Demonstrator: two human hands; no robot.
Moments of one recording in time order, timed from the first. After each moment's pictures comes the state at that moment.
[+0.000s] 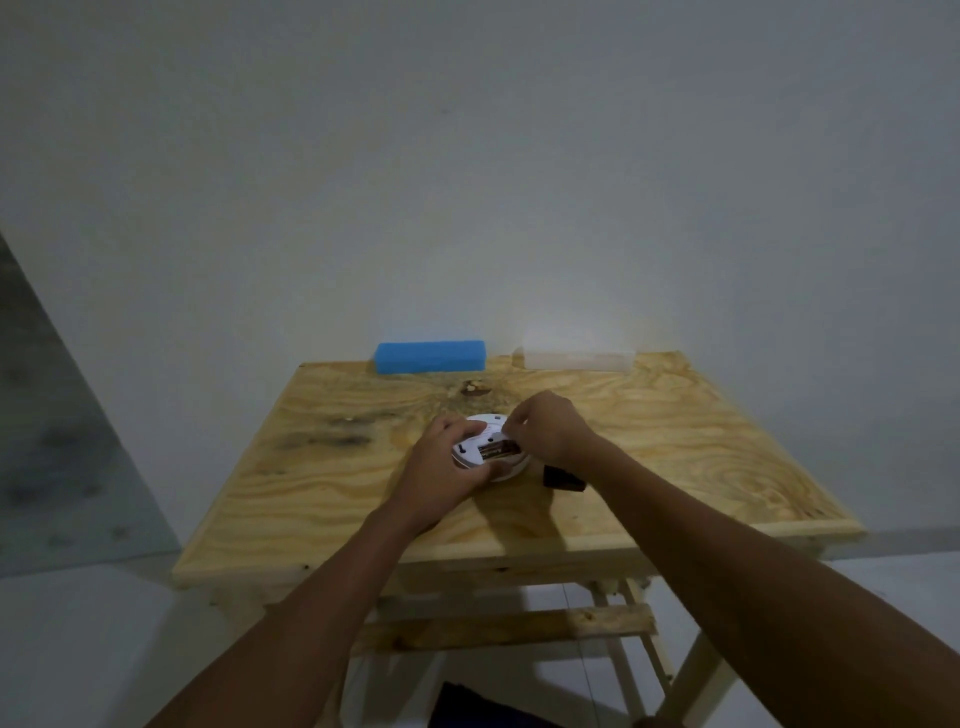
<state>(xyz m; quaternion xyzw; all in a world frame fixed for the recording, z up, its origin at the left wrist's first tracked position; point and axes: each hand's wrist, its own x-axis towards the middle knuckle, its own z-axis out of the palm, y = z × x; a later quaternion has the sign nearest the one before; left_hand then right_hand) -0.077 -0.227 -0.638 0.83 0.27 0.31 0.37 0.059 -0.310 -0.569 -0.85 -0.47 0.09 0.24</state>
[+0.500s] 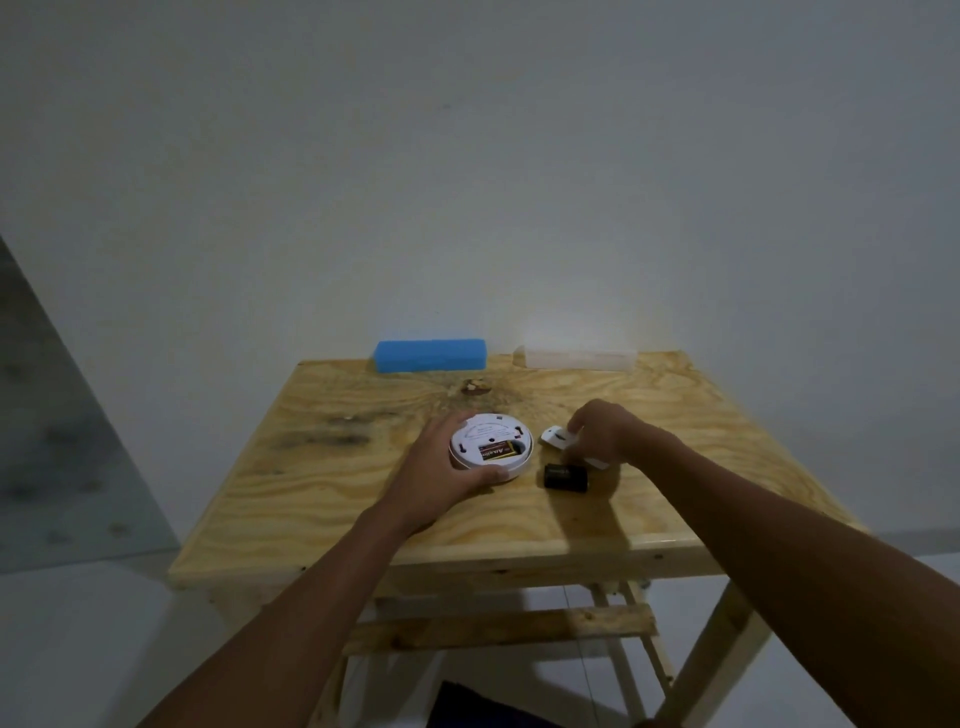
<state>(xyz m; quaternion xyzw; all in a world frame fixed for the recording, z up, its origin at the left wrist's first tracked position) -0.083 -0.224 -0.635 0.84 0.27 0.28 0.38 0.123 -0.331 -0.576 -0.88 -0.46 0.12 0.03</state>
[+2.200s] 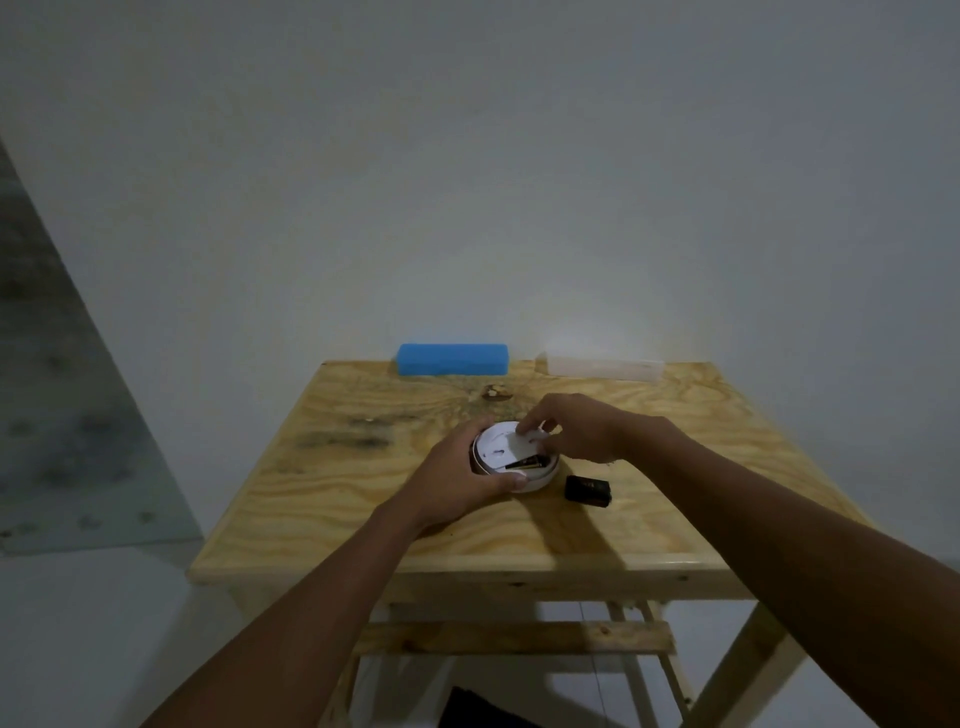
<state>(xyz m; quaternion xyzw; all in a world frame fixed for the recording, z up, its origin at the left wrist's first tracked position) -0.086 -0.222 -0.624 0.83 0.28 0.22 0.43 0.088 -0.307 -0.546 -0.75 -0.64 0.14 0.07</state>
